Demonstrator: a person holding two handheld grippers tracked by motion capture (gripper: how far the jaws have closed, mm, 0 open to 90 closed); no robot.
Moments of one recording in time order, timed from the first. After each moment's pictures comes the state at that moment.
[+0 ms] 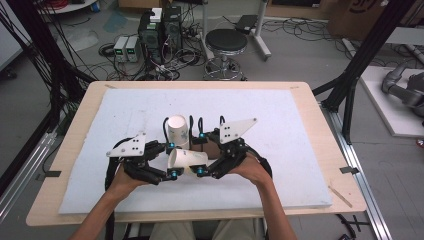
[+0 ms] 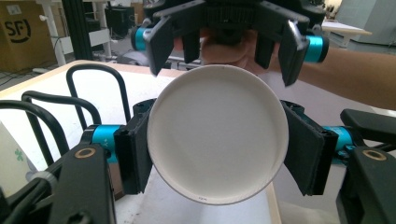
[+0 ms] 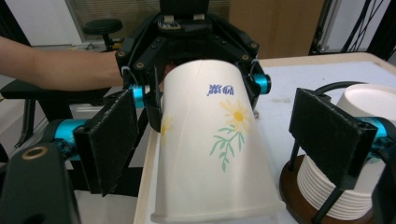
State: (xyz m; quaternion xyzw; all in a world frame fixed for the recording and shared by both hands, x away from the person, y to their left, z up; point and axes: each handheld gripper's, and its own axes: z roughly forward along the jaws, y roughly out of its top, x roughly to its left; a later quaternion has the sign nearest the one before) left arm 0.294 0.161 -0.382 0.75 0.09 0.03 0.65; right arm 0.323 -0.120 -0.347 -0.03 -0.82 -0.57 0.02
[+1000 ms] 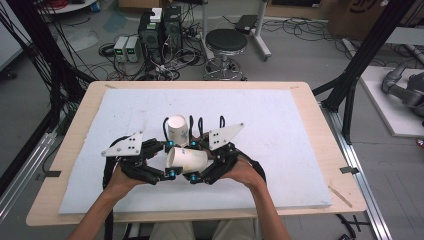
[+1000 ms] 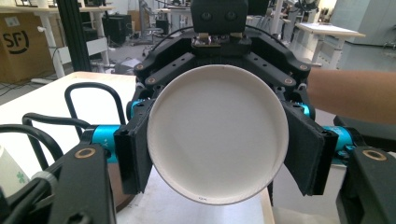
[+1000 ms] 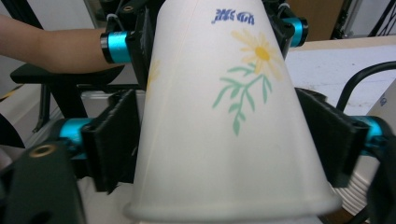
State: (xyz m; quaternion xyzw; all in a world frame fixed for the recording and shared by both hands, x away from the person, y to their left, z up) left arm 0.291 0.164 -0.369 0.74 0.08 0.04 0.66; right arm 0.321 -0.103 -0.365 -0.01 -0.83 -0.55 0.05
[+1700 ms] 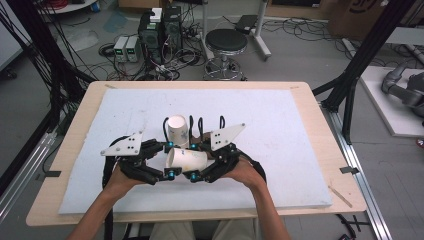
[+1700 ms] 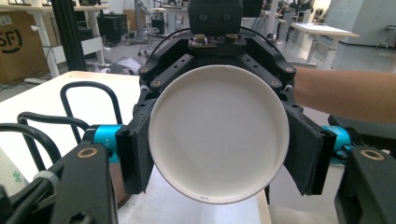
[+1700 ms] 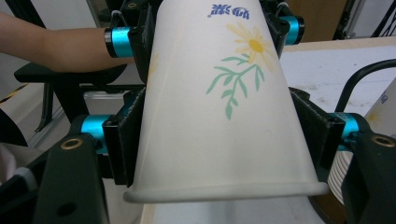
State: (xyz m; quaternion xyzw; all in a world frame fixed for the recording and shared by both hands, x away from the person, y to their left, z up) left arm 0.292 0.165 -0.371 0.75 0.07 0.03 0.66; right arm 0.322 -0.105 -0.367 -0.01 -0.83 -0.55 0.05
